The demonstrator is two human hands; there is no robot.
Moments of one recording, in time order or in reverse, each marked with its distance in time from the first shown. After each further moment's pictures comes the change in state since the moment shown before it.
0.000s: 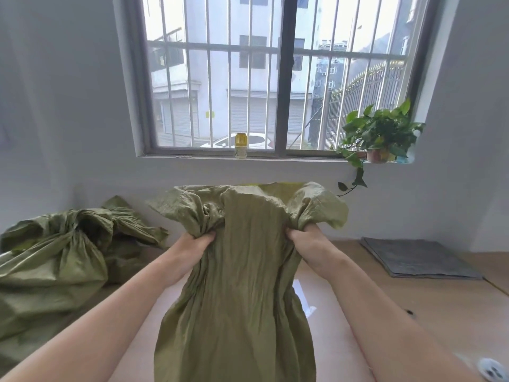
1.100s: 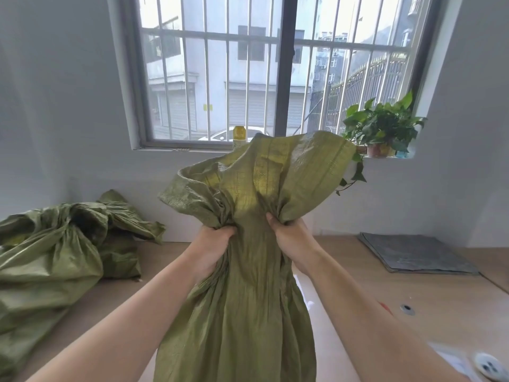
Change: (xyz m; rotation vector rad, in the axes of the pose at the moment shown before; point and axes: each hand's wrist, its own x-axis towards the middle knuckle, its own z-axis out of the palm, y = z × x) left_hand 0.019 0.007 0.047 -0.297 0.100 -0.074; right_hand 0.000 -0.010 0.030 0.082 -0.022 -0.112
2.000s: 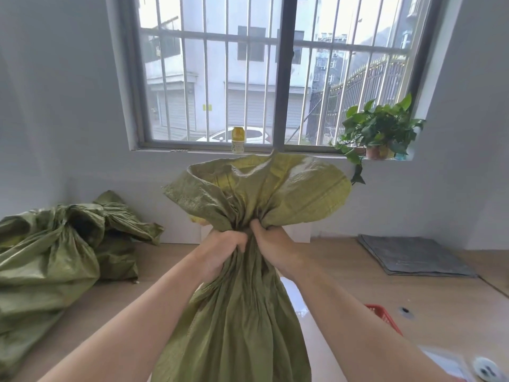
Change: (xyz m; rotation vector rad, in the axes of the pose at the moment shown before) left_hand -0.008 0.012 0.015 0.059 -0.163 -0.057; right_hand -0.010 -0.017 0.024 -0.251 -0.105 0.133
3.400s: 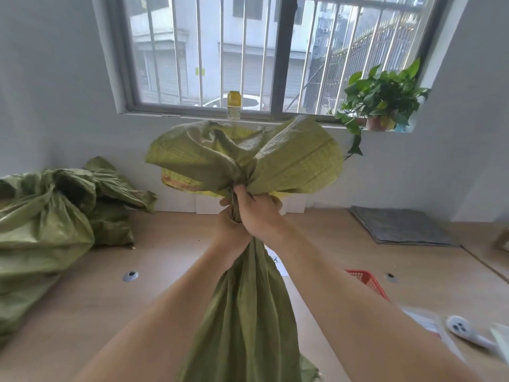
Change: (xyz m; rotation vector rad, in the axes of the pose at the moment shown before) left_hand 0.009 -0.055 0.035 0.084 0.225 0.171; right_hand -0.009 -0.006 0.029 -0.112 0.060 -0.136
